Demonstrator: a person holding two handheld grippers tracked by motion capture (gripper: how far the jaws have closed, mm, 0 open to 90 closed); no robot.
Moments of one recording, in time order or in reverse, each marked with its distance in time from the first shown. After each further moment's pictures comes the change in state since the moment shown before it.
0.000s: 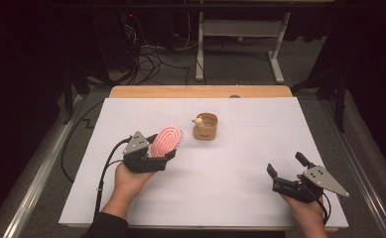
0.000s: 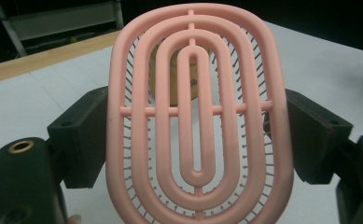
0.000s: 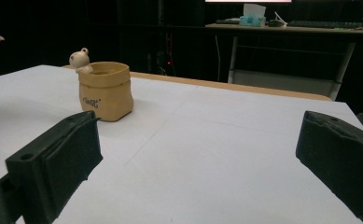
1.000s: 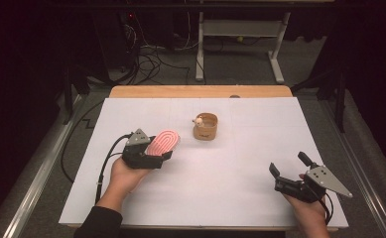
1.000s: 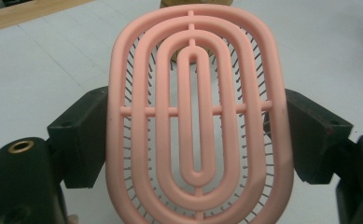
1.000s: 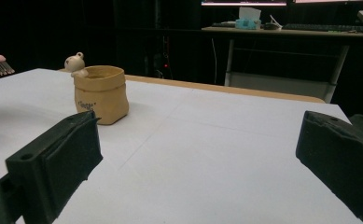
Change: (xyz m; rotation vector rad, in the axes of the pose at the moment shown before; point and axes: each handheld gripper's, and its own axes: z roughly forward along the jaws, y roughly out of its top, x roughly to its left) left arm 0.025 -0.005 0.010 0.168 -0.021 -0.023; right arm -0.004 0.001 -0.003 -0.013 -0.014 0.002
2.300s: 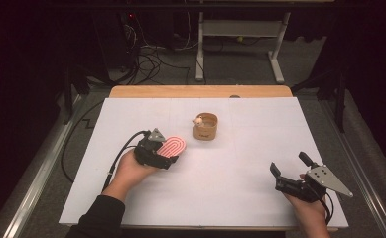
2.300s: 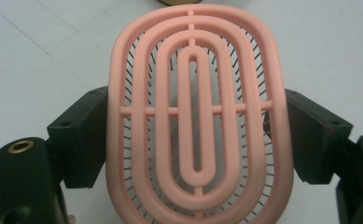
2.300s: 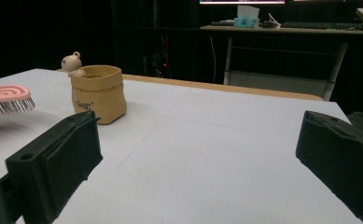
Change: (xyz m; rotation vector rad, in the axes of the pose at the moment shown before) left arm 0.002 0.012 0.035 0.268 0.004 0.096; right arm -0.002 0.000 0.000 0.000 -0.004 0.006
